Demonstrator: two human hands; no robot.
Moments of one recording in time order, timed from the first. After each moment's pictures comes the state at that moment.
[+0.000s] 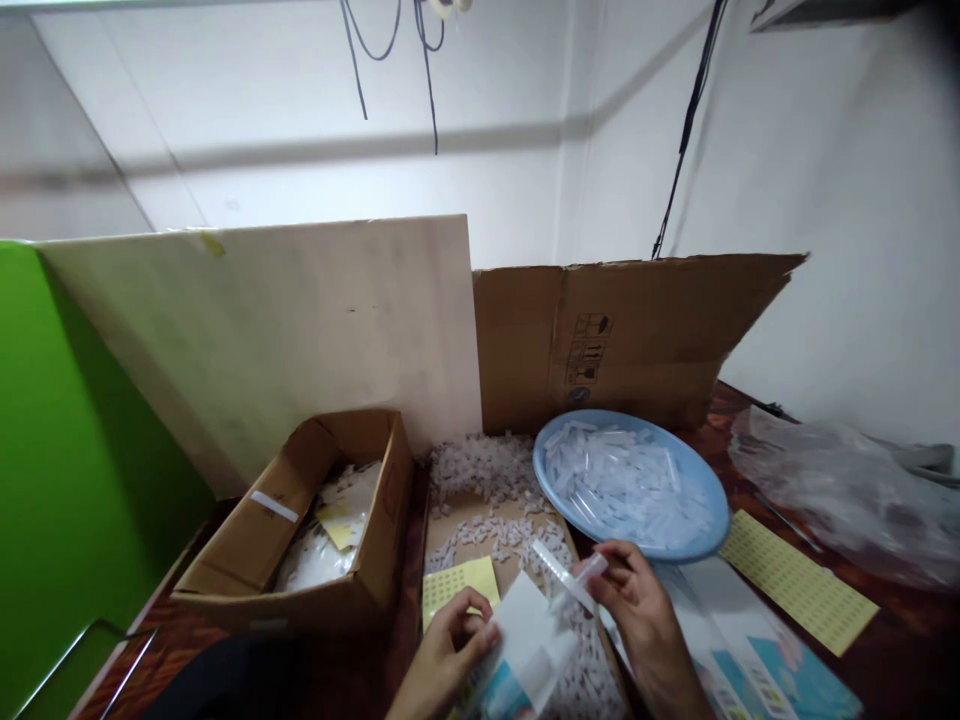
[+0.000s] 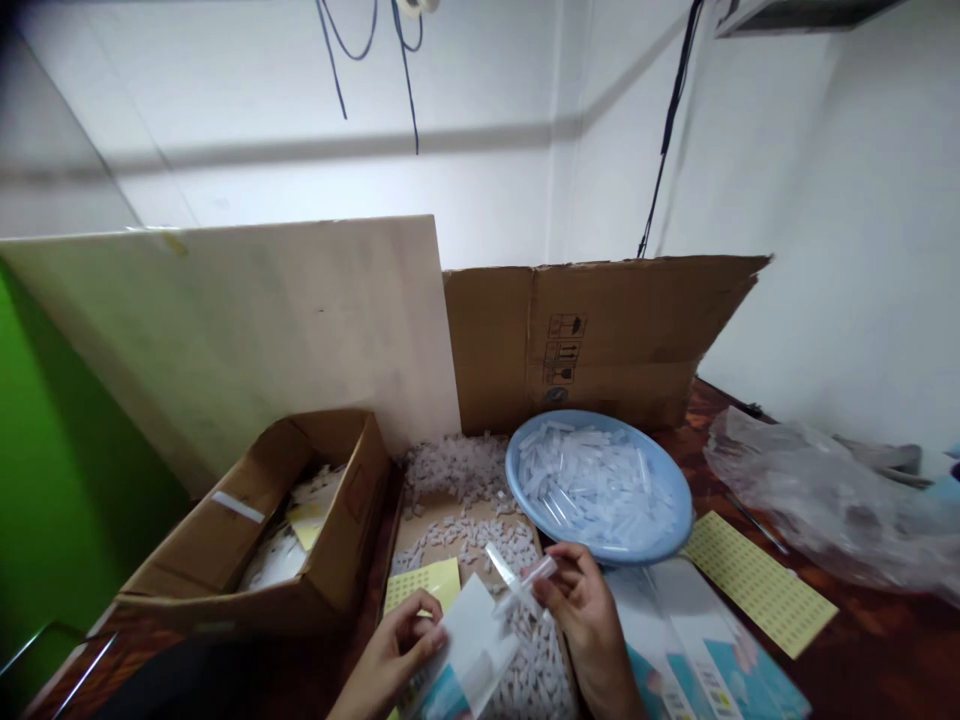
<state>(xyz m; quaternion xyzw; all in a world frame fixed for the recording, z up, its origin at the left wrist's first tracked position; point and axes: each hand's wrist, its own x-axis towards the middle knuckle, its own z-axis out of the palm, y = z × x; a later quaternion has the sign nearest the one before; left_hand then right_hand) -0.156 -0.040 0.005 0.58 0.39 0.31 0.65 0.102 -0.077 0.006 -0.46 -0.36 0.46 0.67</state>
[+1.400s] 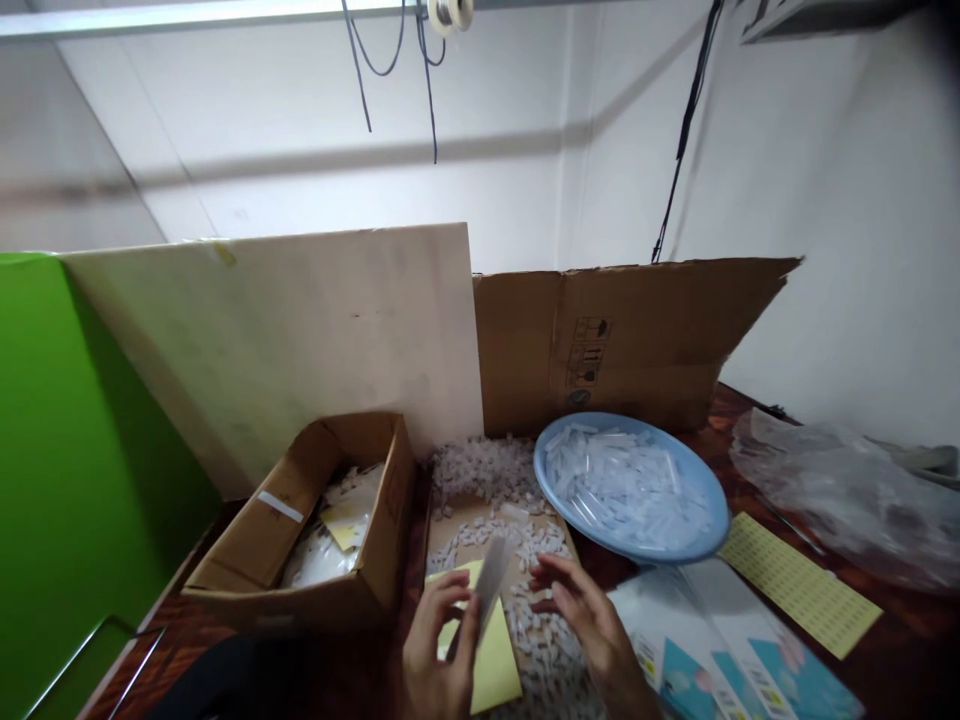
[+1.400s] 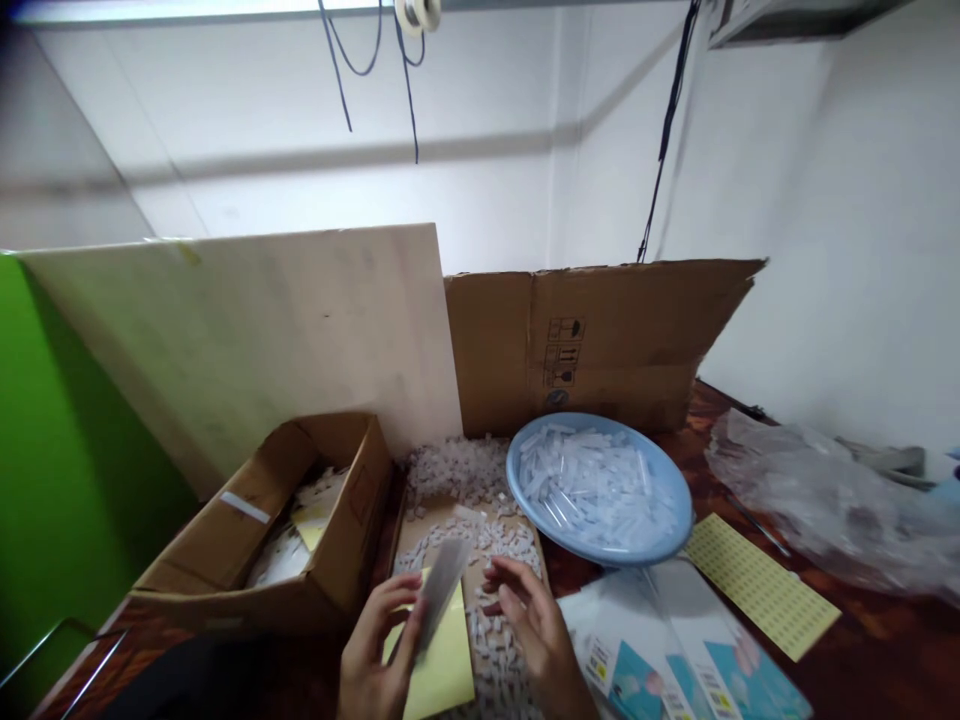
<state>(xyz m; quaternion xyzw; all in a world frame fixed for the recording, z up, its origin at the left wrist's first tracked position) -0.139 -0.068 0.034 0.64 0.48 0.55 0.24 0.054 -0.081 0.011 -0.43 -0.41 0.50 0.63</state>
